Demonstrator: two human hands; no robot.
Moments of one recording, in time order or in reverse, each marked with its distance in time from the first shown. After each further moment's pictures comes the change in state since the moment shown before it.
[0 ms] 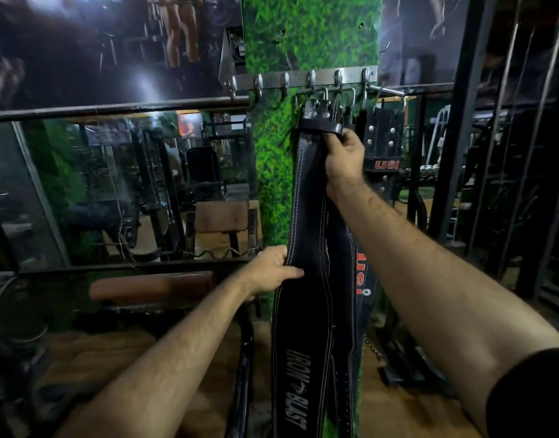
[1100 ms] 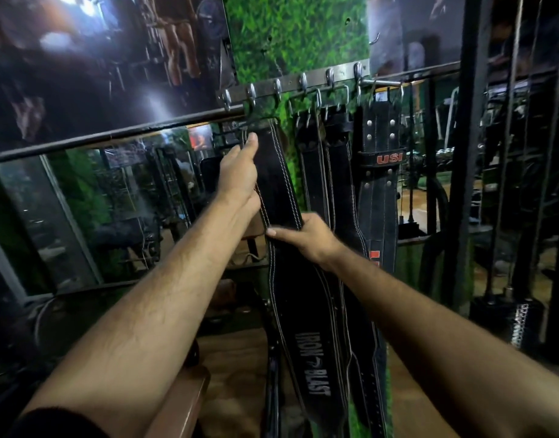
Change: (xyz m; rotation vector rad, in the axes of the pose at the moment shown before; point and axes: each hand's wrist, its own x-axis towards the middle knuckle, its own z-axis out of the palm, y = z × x) left_hand 0.043 0.142 -0.066 -0.686 0.571 0.313; right_hand -0.106 0.039 -0.038 -0.351 -0.684 0.220
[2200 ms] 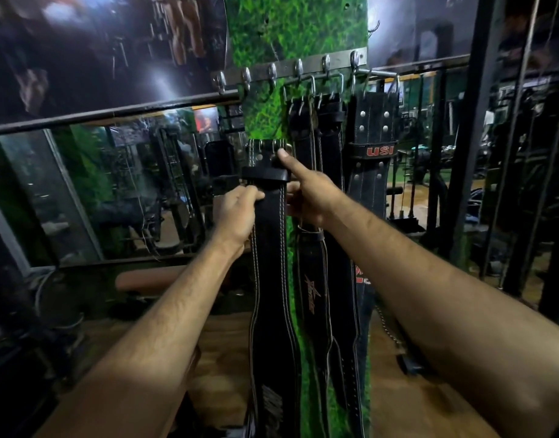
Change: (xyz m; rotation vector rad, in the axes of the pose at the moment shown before) left_hand -0.070 -0.048 -0.027 0.442 0.030 0.013; right_hand 0.013 -0.060 -0.033 0.346 0.043 0.289
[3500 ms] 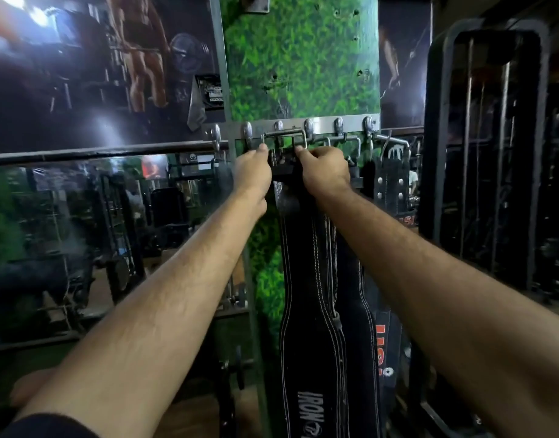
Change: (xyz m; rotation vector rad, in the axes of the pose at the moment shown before) left_hand 0.230 0.062 0.055 -0.230 -0.044 -0.002; right_hand 0.173 -0.091 0.004 -0.739 0.841 -0.427
